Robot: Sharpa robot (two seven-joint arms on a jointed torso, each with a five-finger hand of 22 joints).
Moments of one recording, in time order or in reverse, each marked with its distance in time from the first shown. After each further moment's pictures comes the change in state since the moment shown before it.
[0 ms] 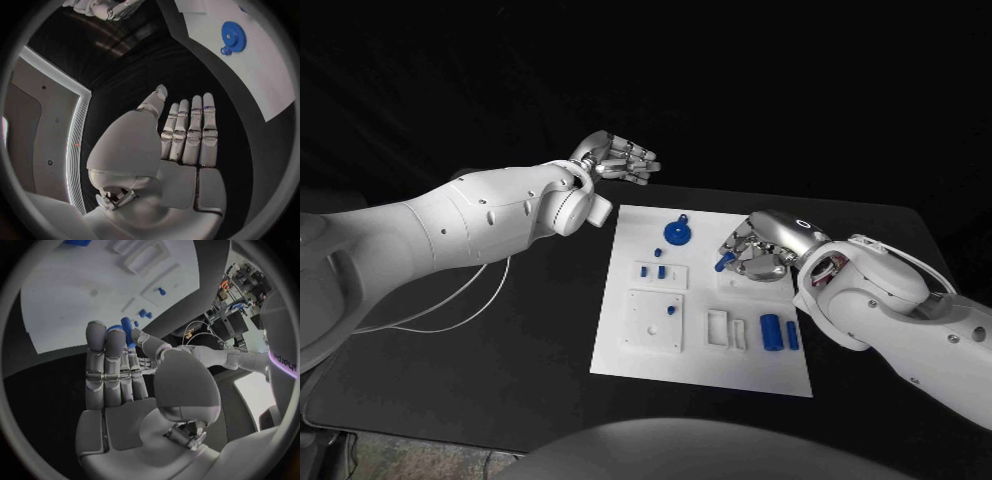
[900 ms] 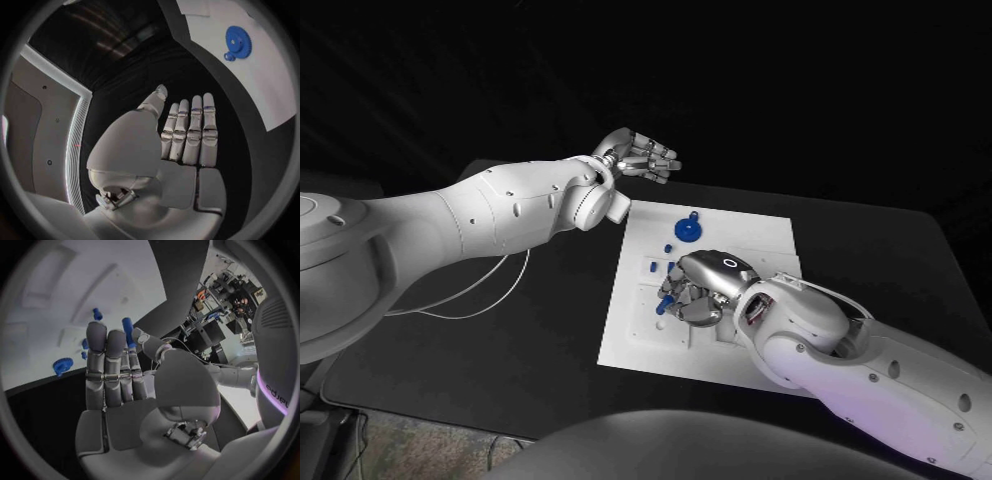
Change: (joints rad) left arm -0.011 0.031 0.000 -0.023 0.000 0.009 0.001; left_hand 0.000 0.000 0.000 0.000 0.000 0.000 0.000 0.000 0.000 0.000 0.000 0.000 0.000 0.000 0.000 0.000 0.000 0.000 0.000 0.000 0.000 -0.005; right arm 0.001 0.182 -0.178 -0.002 -0.069 0.008 0.028; right_hand -0.008 0.001 -0.006 -0.005 0.000 0.003 -0.004 -0.003 0.000 0.009 -0.009 -0.001 -0.001 -0.001 -0.002 -0.004 0.000 0.003 0.000 0.000 -0.006 0.005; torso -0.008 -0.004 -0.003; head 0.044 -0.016
